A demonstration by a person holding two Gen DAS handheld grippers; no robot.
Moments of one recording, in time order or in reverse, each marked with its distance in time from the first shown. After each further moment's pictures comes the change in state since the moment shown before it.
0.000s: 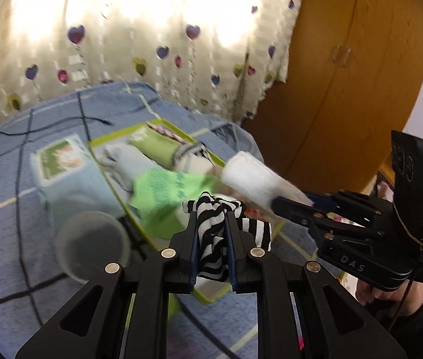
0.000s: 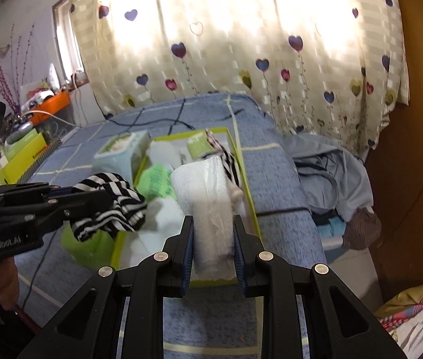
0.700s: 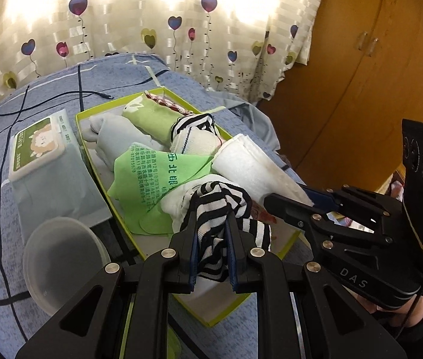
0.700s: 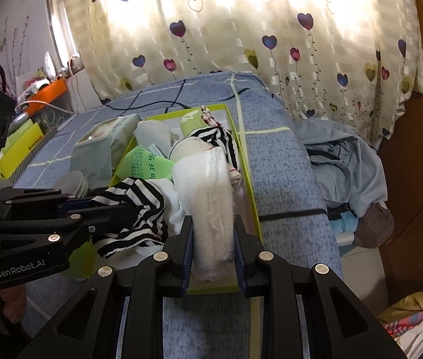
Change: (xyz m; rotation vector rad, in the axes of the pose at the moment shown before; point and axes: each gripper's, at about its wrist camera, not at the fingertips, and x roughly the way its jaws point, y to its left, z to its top) left arm 0.054 0.010 0.009 -0.063 0.088 0.062; right arm 0.053 -0.013 0.010 -0.007 0.070 0.044
